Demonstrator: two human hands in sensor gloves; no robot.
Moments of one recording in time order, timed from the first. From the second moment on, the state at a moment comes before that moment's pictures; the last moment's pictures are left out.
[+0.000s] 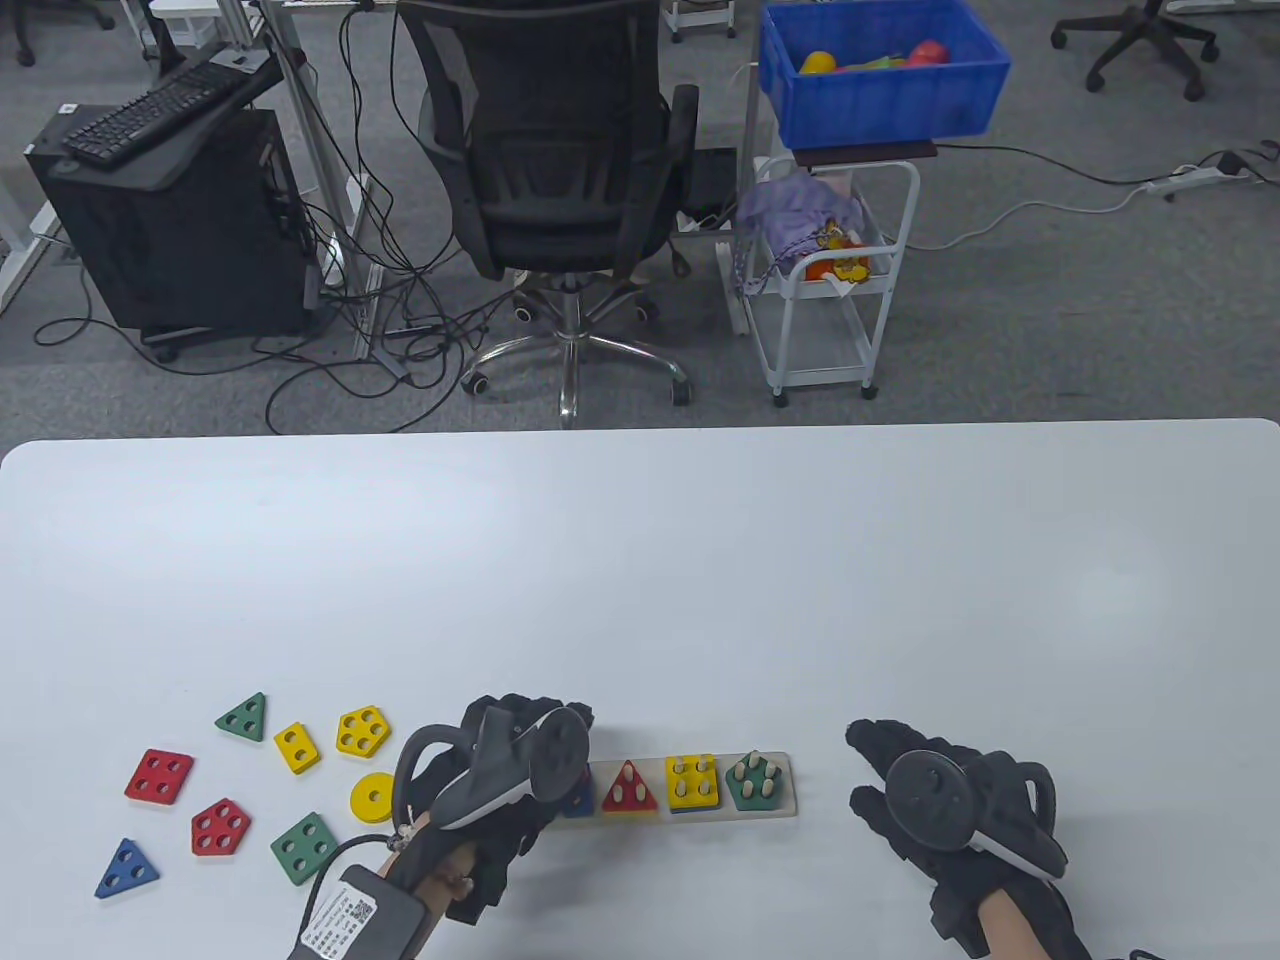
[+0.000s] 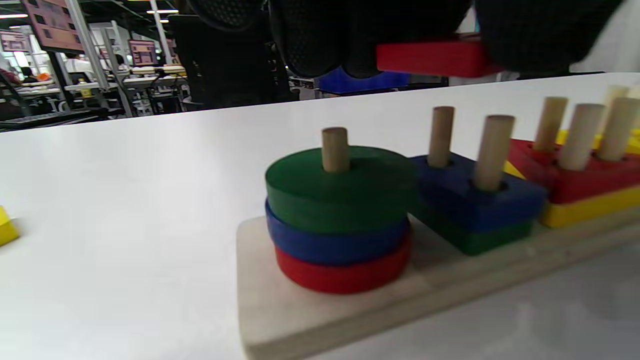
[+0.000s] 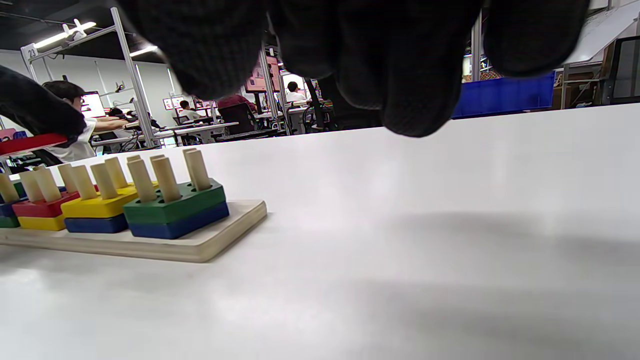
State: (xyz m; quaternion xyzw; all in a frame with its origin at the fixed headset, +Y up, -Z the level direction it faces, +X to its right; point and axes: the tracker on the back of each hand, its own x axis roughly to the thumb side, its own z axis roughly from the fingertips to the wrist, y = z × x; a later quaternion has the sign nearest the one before) left_hand -0.144 -0.707 -0.294 -0.07 -0.16 -0.05 0.98; right_hand 0.208 -0.710 -0.256 0.13 -0.01 0.99 0.09
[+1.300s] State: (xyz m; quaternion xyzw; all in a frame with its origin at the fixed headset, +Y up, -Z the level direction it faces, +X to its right) left_hand -0.300 -0.707 -0.309 -0.16 0.13 -0.03 0.98; right_hand 0.210 -0.711 -0.256 0.12 0.00 0.99 0.08
